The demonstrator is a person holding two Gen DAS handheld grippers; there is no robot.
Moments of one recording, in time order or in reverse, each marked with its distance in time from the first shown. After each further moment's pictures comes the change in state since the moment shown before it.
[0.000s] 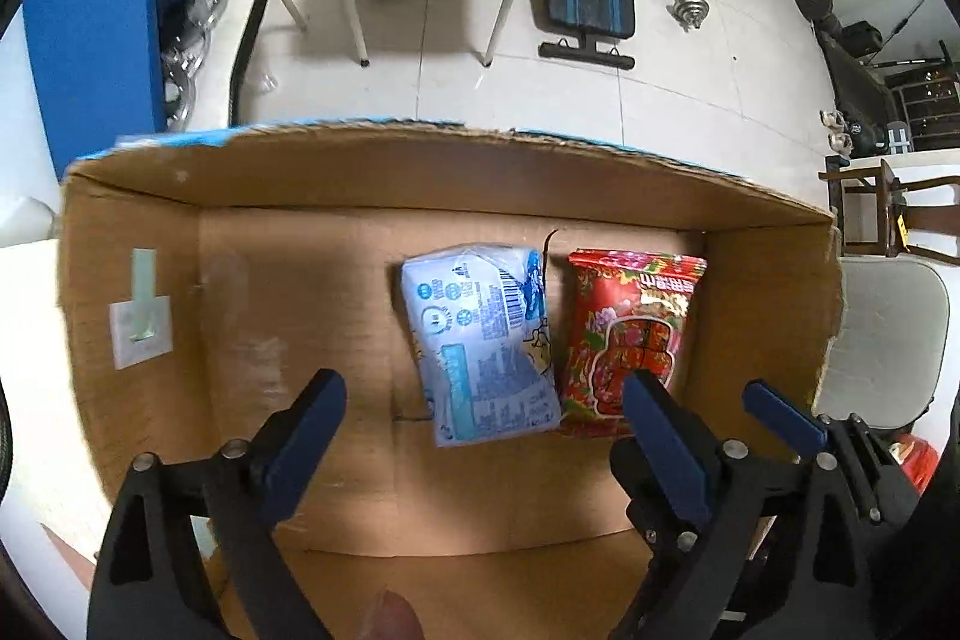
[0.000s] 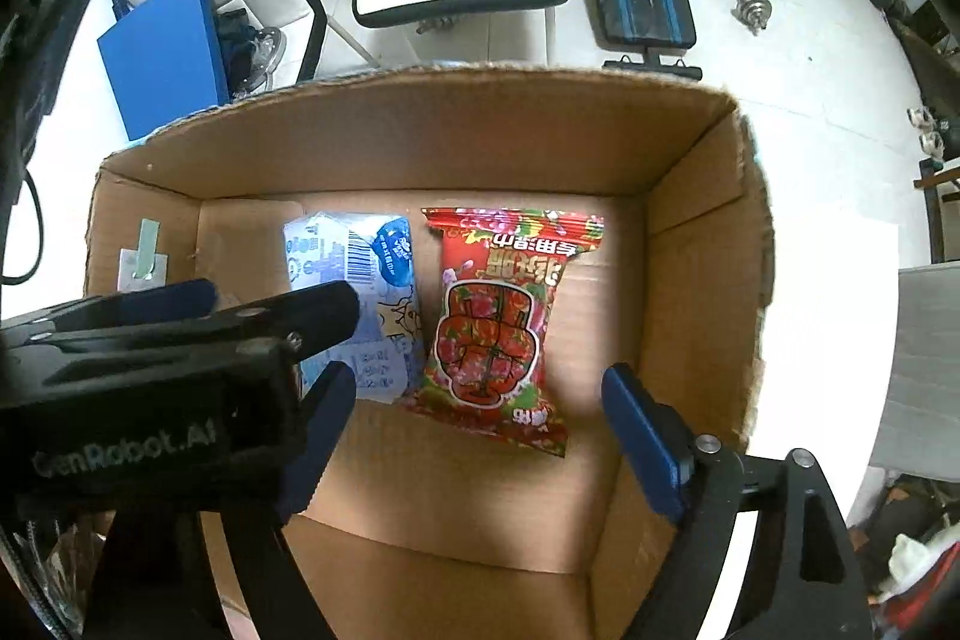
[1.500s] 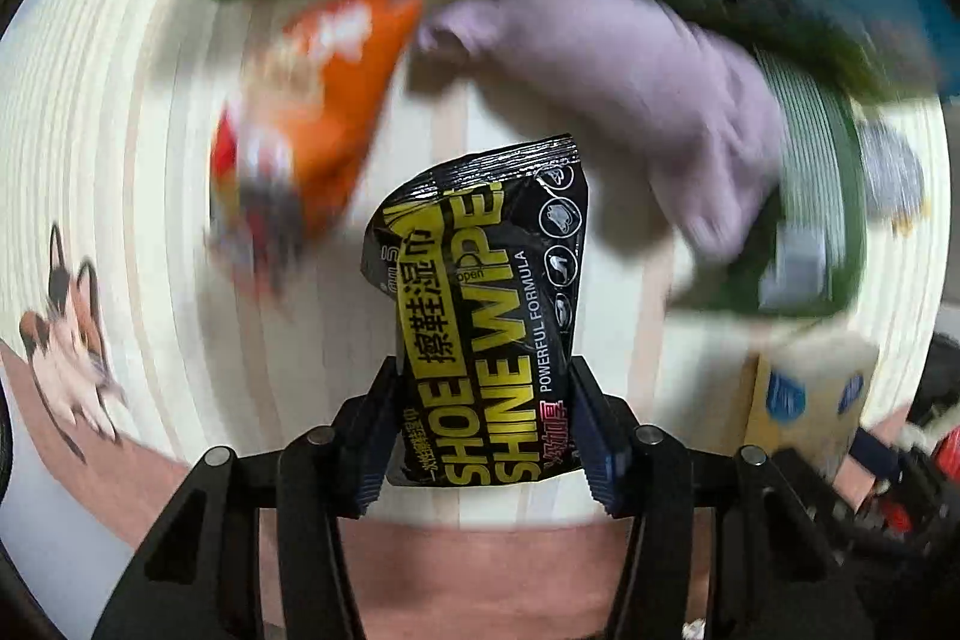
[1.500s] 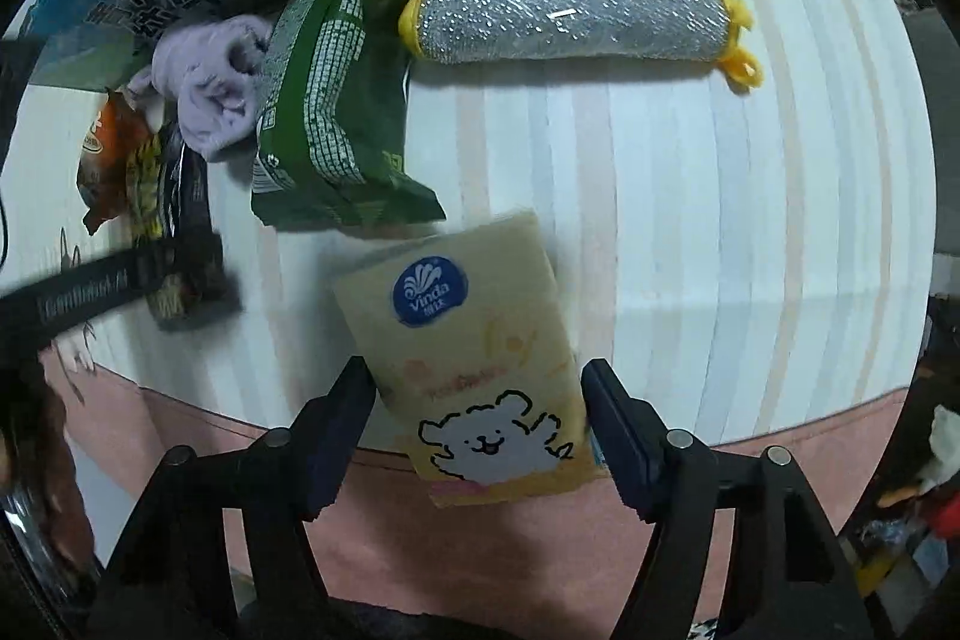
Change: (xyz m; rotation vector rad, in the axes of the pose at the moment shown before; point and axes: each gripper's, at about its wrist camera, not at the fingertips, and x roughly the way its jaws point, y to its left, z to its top) left arm 0.119 0.058 -0.310 -0.026 0.147 0.140; right arm 0.054 -0.031 -0.325 0.092 0.217 -0.004
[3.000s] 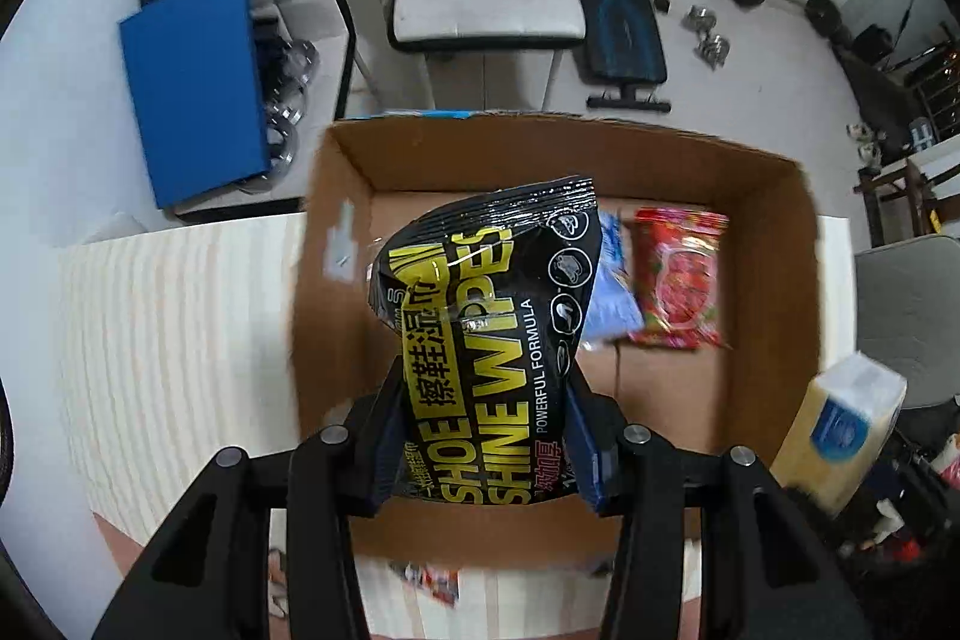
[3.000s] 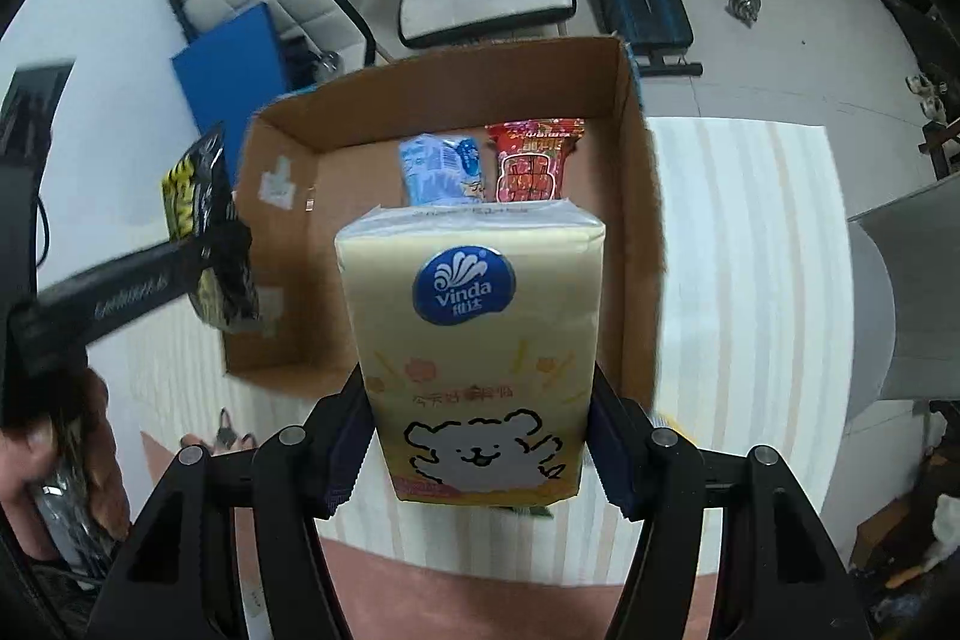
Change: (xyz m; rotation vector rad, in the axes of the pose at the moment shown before) left arm -0.219 0.003 0.221 0.054 -0.292 0.014; right arm -0.186 0.059 0.155 -0.055 -0.233 0.094
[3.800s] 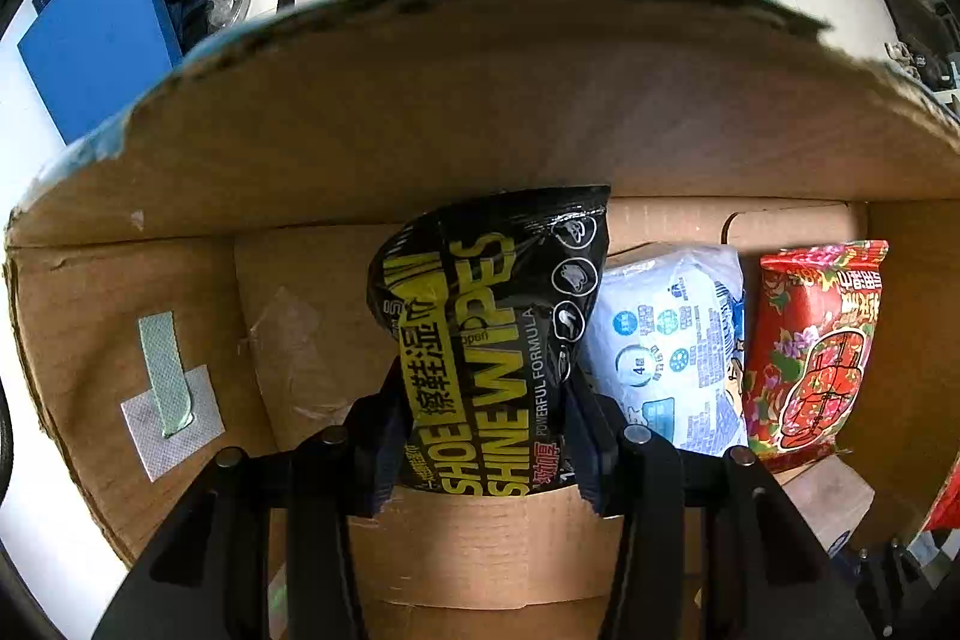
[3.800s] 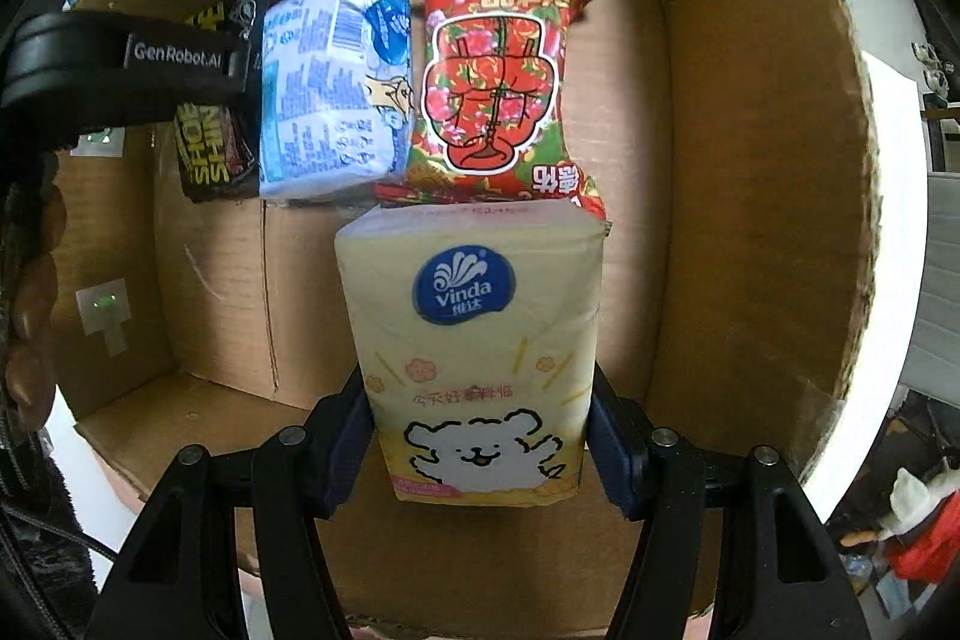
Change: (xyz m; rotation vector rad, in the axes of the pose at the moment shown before) left arm 0.143 -0.024 0.063 0.074 0.238 0.055; right arm 0.144 -0.016 0.041 0.016 0.264 -0.097
